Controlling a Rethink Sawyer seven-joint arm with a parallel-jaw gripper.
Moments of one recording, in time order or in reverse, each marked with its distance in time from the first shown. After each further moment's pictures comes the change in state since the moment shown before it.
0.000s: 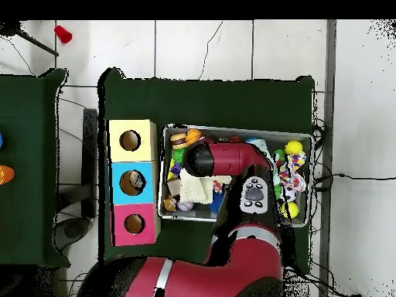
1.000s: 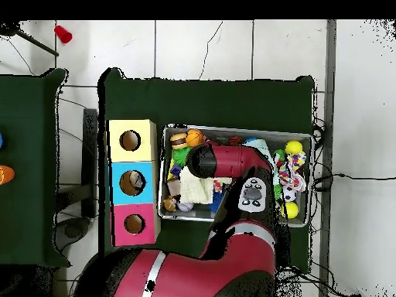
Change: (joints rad) arm 0.018 0.052 -0.062 -0.016 0.053 -0.001 0.000
